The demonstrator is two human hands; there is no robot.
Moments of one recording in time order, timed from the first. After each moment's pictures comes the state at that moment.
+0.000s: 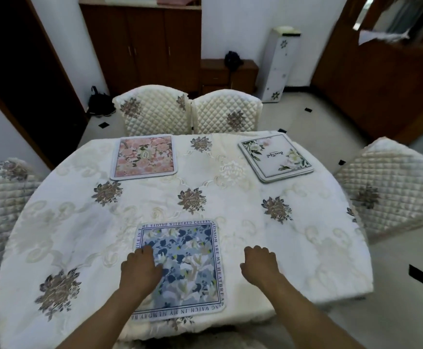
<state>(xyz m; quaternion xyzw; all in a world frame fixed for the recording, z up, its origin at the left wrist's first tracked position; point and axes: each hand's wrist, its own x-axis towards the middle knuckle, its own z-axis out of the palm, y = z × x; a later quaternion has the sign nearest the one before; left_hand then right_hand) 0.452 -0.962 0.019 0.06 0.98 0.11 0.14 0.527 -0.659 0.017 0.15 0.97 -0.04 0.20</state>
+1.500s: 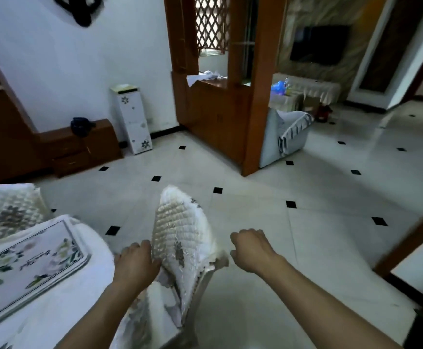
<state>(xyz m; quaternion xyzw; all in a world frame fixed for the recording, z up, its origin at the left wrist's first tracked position) 0.519 -0.064 0.132 0.31 0.95 0.05 0.04 0.705 0.160 0.166 0.24 0.97 -0.06 0.05</state>
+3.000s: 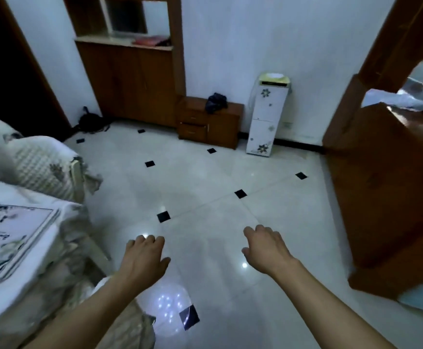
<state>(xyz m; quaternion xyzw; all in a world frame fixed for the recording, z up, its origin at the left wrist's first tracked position) 0.179 0.400 0.111 0.00 1.00 -0.01 0.03 0.132 0.697 0.150 -0.13 0.99 -0.03 0.08</state>
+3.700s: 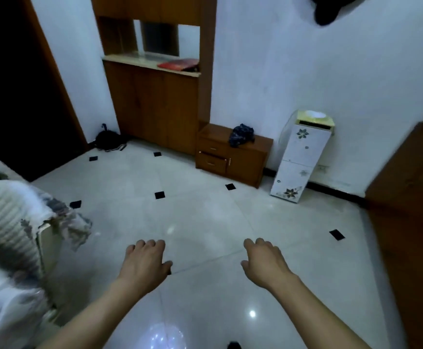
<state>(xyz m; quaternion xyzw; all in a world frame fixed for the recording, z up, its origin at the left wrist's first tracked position) -0.213 0.327 0.128 -0.10 0.99 0.01 0.02 -0.289 0.608 0.152 -0.19 0.98 -0.03 0.09</state>
